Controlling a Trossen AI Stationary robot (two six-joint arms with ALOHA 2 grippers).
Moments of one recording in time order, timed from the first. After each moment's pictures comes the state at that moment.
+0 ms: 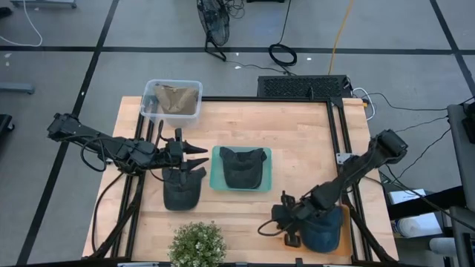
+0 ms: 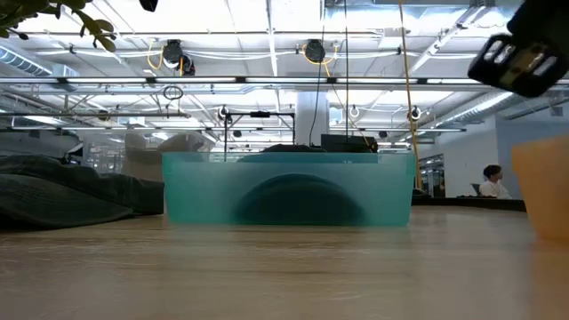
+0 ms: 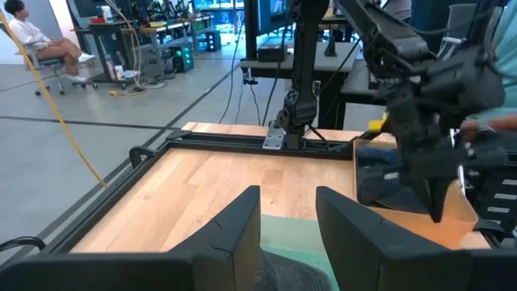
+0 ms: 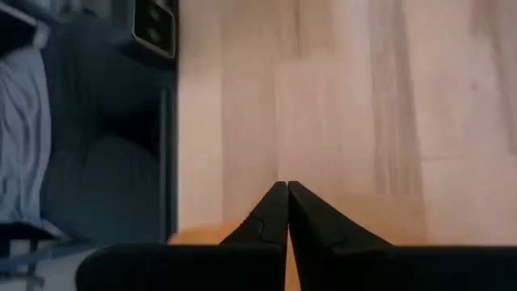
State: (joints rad) left arm -0.34 0.94 0.77 0.03 -0.50 -0.07; right arm 0.63 1.61 1.02 -0.38 -0.02 0.77
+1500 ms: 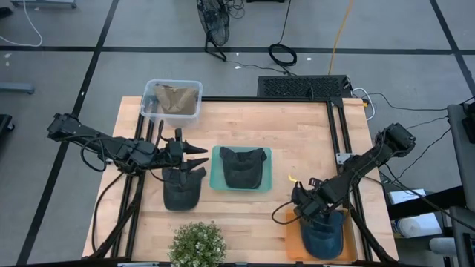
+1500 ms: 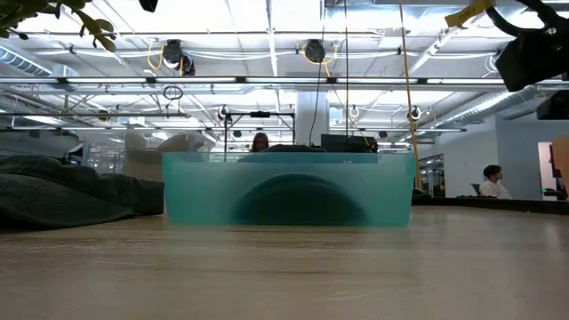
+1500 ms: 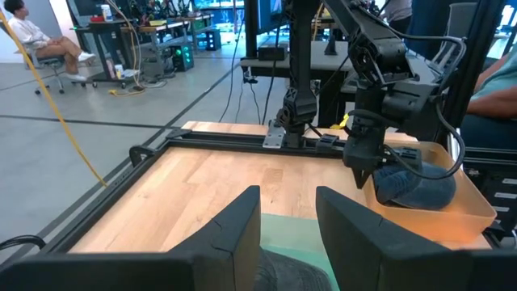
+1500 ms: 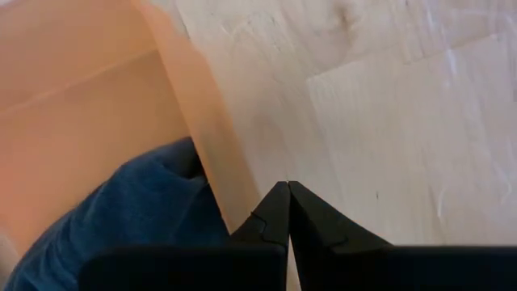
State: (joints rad) left arm -0.34 0.94 0.77 0.03 -0.50 -0.08; right arm 0.66 1.48 0.87 -0.83 -0.02 1.03
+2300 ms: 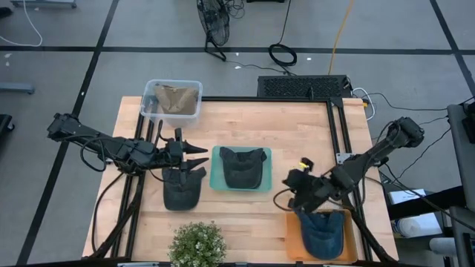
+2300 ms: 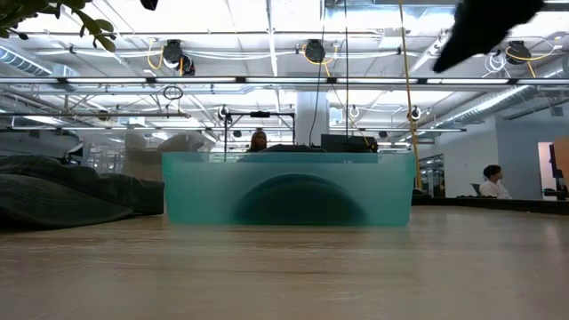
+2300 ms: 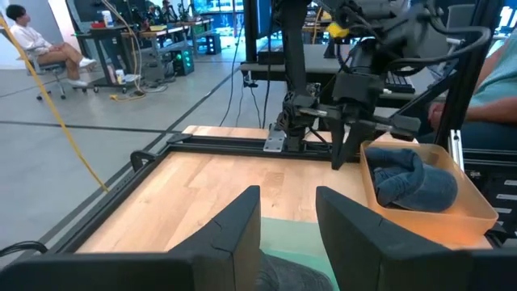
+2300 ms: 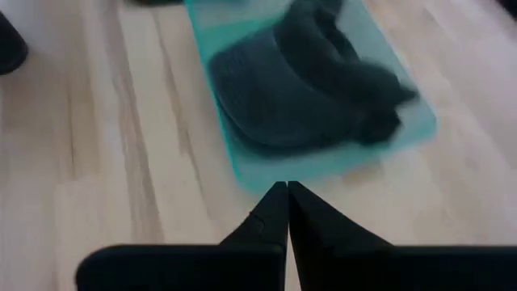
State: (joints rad) left arm -0.34 0.94 0.77 0.04 -0.50 -0.06; right arm 0.58 1.30 0.98 -0.74 0.58 0.78
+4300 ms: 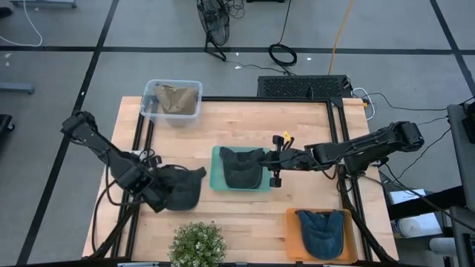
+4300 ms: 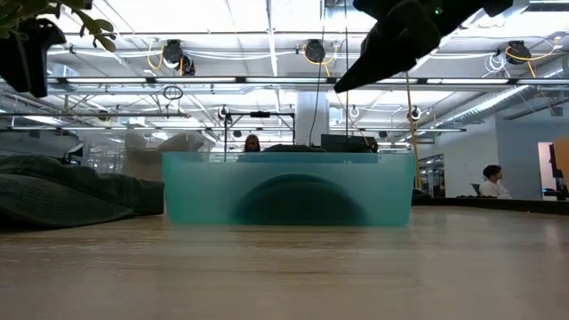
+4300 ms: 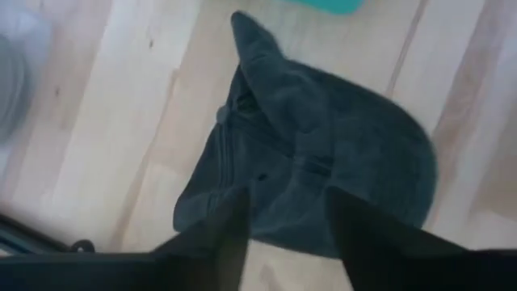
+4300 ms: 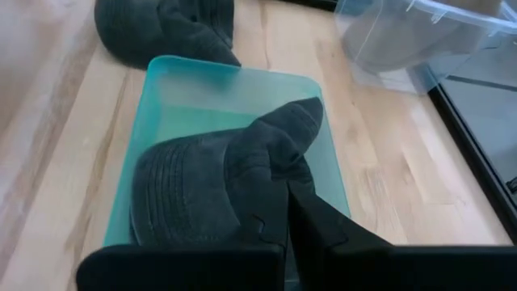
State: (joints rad) left arm -0.68 1.24 0.99 -1.26 -0.34 -1.01; right arm 0.16 1.34 0.84 -0.11 0.34 -0.04
